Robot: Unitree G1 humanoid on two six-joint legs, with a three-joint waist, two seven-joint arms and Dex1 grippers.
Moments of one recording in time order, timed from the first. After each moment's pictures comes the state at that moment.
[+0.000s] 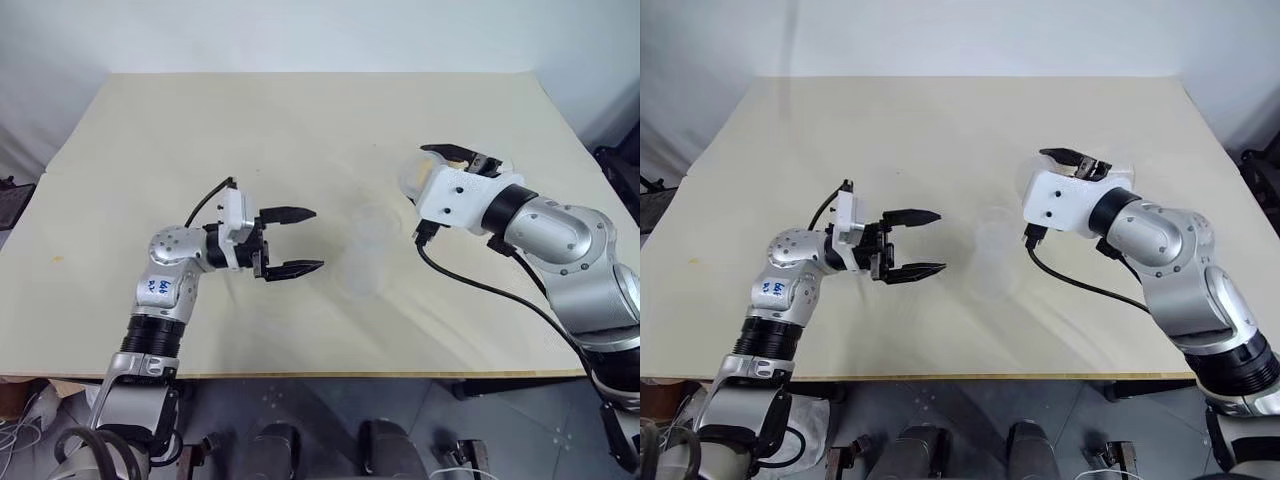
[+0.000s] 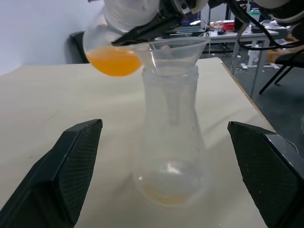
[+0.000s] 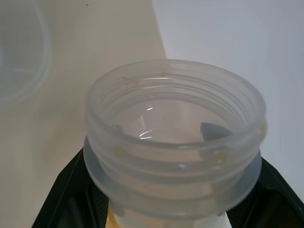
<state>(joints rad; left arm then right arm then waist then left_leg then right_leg) -0.67 0.43 -0.02 0.31 -0.42 0.01 -1.24 -0.65 -0.86 0.20 -0.42 -0.21 0.38 0.61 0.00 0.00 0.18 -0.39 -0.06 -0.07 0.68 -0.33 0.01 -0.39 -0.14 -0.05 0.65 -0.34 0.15</state>
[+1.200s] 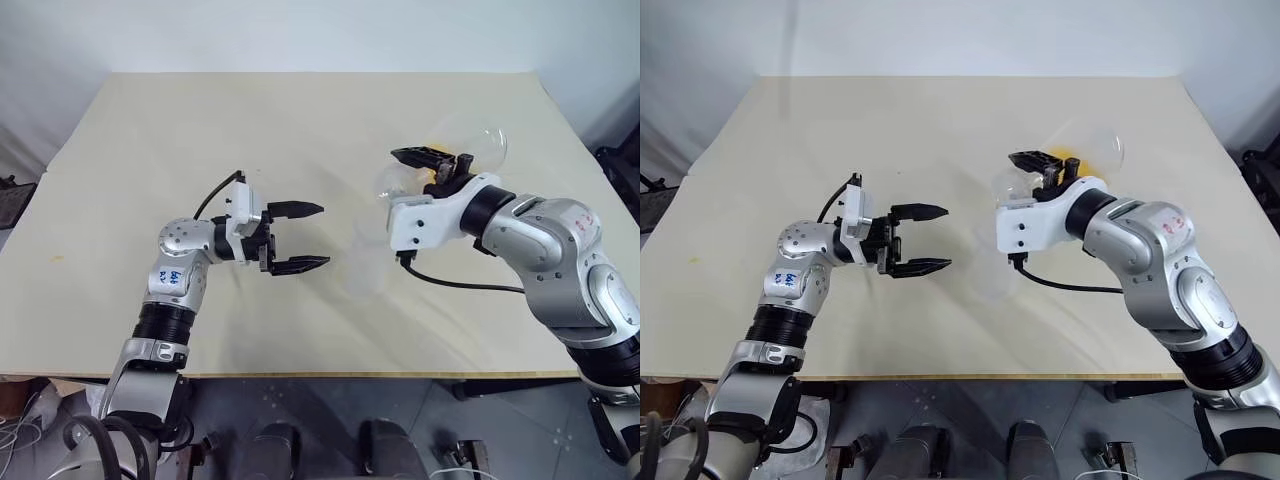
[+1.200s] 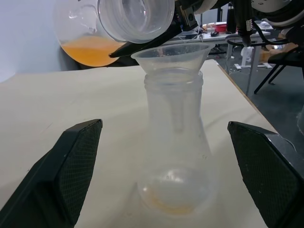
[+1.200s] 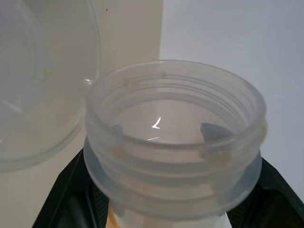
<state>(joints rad) -0.74 0.39 -0.02 0.41 -0.40 -0.05 -1.28 -0.68 -0.83 0.27 -0.43 -0.53 0.17 0.71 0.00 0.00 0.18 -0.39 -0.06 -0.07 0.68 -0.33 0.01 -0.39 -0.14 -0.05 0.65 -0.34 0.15</state>
